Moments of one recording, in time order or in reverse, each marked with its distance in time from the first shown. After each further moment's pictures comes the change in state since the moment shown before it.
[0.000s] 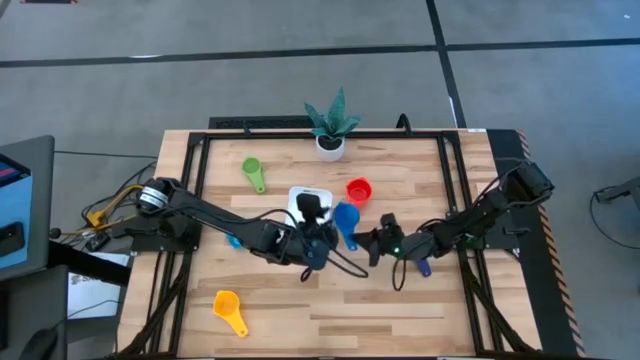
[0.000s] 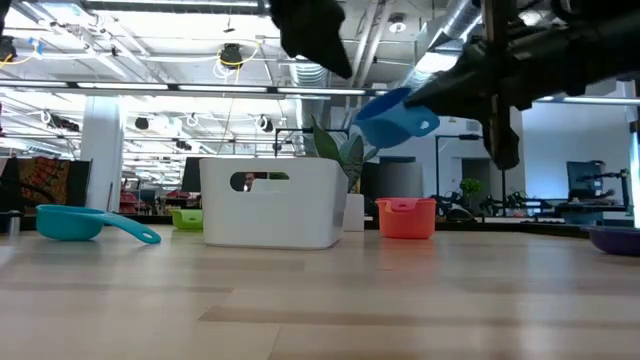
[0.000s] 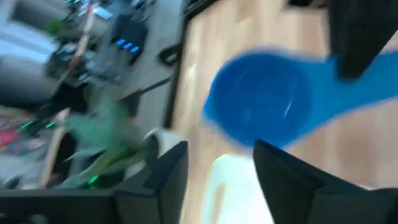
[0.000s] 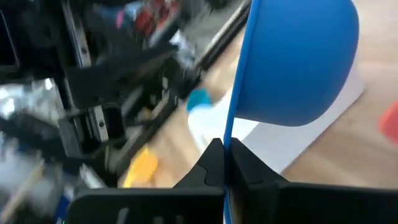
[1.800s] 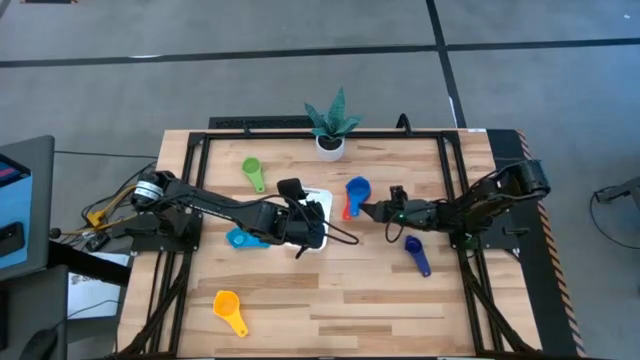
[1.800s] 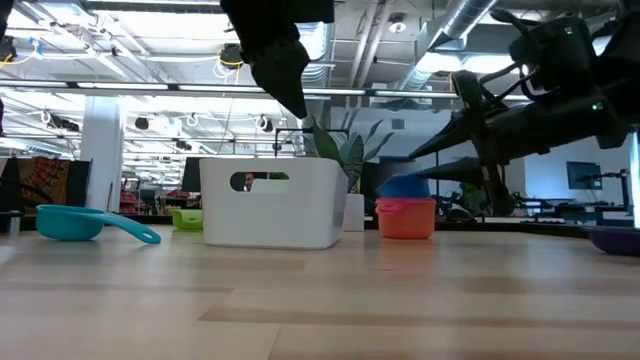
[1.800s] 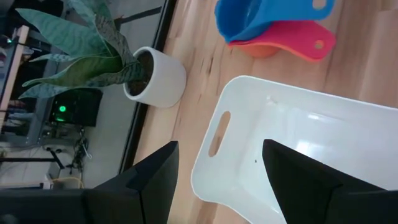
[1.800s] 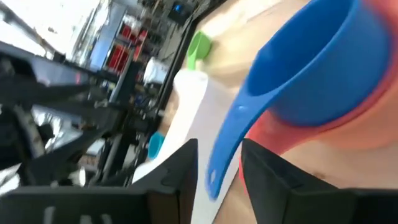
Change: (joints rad) left arm 0.104 -0.057 -0.045 -0.318 0.126 -0.360; right arm -0.378 0.008 -0.236 0.222 -0.283 0.222
